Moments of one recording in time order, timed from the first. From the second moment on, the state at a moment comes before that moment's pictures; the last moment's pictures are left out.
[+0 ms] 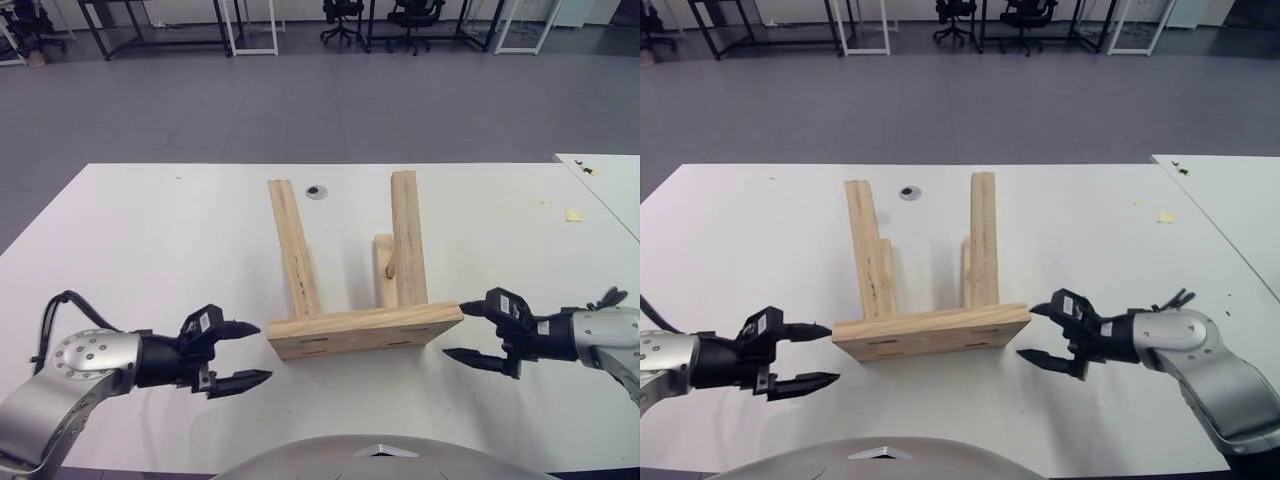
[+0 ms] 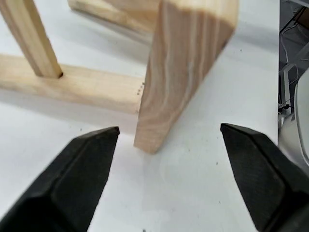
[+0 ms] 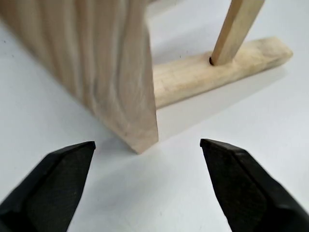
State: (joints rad) left arm 0.31 0.88 0.11 -0.63 -0.57 0.60 -1.04; right arm 0.18 -0.98 -0.07 -0.51 0.42 0.58 1.03
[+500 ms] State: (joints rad) left arm 0.14 0.85 -0.04 -0.51 -0.49 0.49 -1.08; right arm 0.08 -0.96 0.02 -0.47 0.45 0.53 1.16
